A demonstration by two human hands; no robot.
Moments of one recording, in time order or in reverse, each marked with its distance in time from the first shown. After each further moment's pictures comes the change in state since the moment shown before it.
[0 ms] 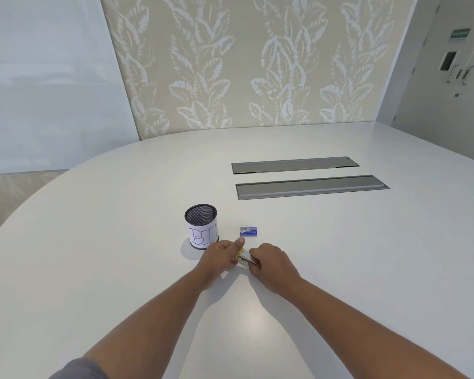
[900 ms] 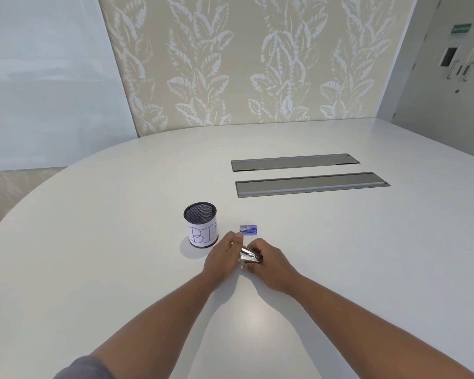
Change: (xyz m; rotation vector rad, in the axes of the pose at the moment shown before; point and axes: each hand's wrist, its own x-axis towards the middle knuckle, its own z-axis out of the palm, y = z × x) left_hand -0.001 -0.005 0.015 0.342 0.139 0.166; right_hand 0.003 0.011 0.006 0.480 -0.091 0.057
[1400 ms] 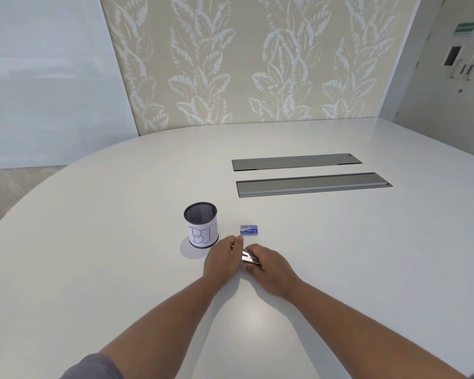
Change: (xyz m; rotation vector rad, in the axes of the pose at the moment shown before) left_hand 0.001 0.004 0.006 0.164 0.155 -0.005; right_hand 0.006 0.015 0.011 -0.203 0.051 -0.144
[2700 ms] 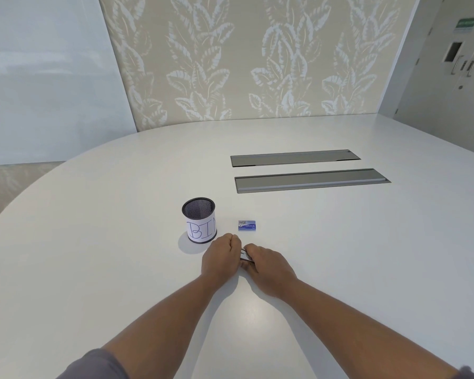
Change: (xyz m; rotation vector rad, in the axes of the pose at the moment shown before) left_hand -0.013 0.006 -0.001 0.093 0.042 0.034; right_hand -0.010 -0.012 0.001 -0.235 -0.026 -0.016
